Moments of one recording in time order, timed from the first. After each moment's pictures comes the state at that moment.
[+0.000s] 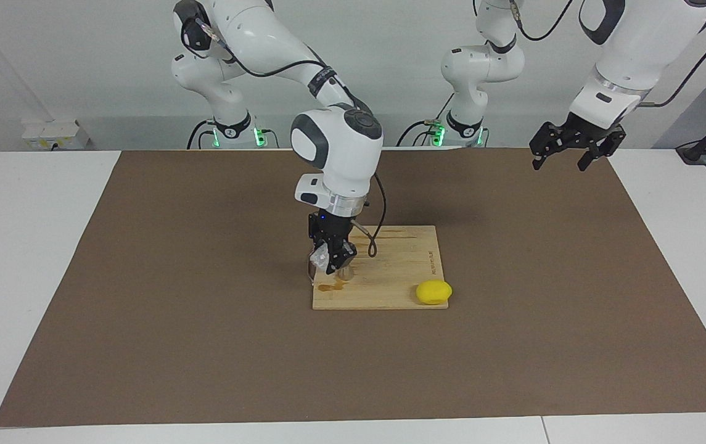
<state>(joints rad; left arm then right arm) -0.01 -0.01 -0.09 -1.58 -0.02 1.55 0.00 0.54 0.49 0.03 -1.45 -0.39 1.99 1.69</state>
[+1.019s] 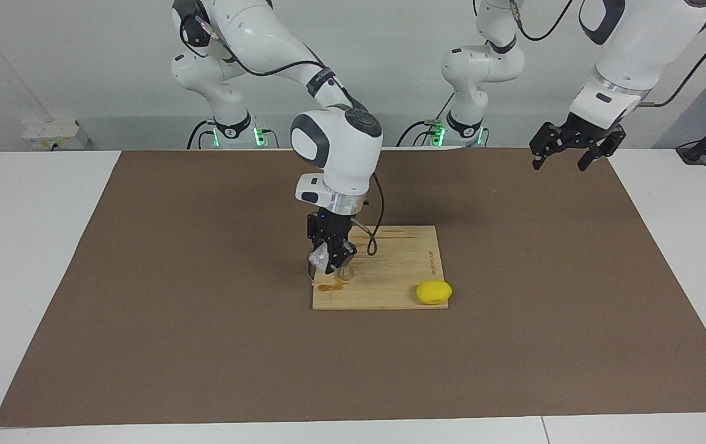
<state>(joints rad) -0.01 -0.01 -0.09 -1.58 -0.02 1.55 0.00 0.54 0.47 0.03 -1.50 -0.43 2.04 1.69</state>
